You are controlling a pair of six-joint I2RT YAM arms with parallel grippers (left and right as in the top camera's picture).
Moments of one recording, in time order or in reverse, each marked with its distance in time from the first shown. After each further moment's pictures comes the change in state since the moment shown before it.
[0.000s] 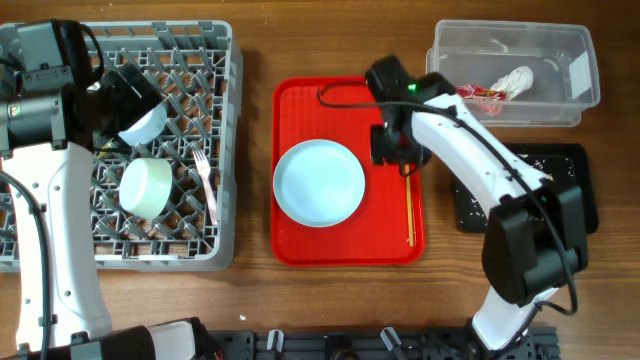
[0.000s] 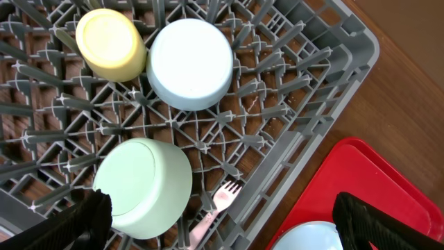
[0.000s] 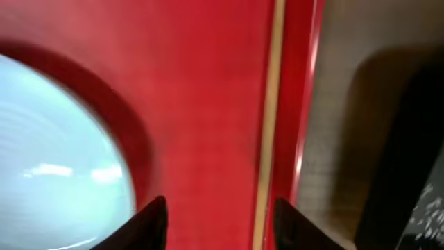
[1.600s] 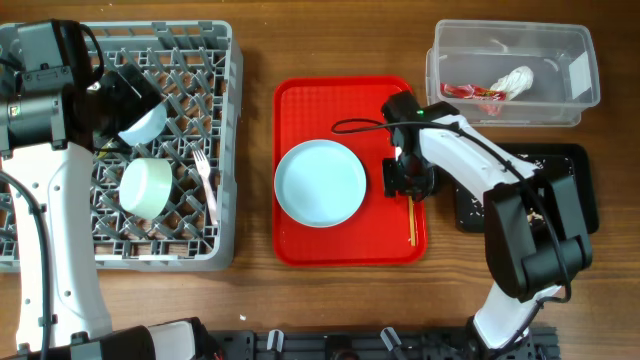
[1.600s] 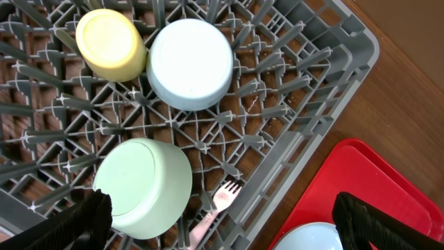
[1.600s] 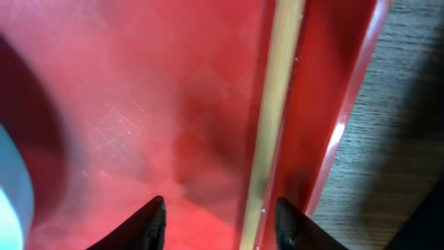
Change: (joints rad) left arm 0.000 0.000 0.000 0.000 0.000 0.000; right arm -0.060 0.007 -0.221 0.104 -0.099 -0.104
